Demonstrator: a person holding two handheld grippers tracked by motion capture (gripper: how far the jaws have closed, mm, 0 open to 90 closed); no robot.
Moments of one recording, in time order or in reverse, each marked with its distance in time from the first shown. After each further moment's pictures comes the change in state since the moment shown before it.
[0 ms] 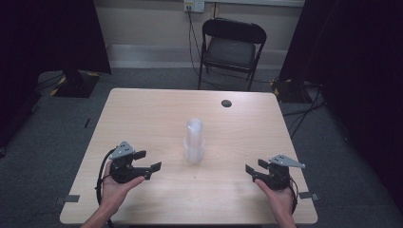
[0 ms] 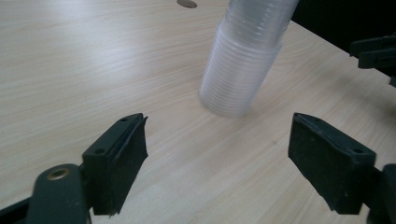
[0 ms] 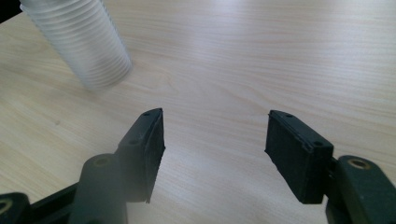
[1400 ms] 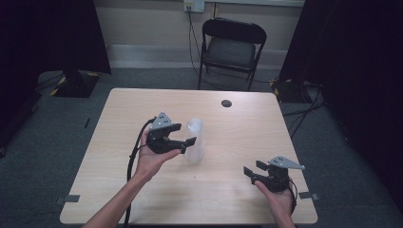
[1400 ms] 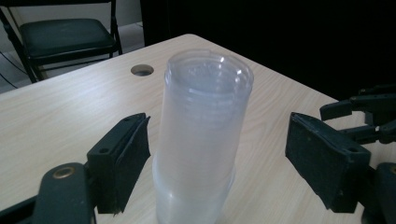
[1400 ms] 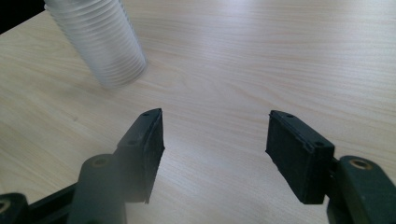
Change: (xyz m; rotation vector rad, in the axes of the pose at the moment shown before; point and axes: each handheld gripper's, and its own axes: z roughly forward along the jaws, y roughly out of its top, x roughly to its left) left arm -0.041 0.095 0.069 -0.072 -0.101 0.155; right arm 0.006 -0.002 -0.002 -0.003 0.039 -0.004
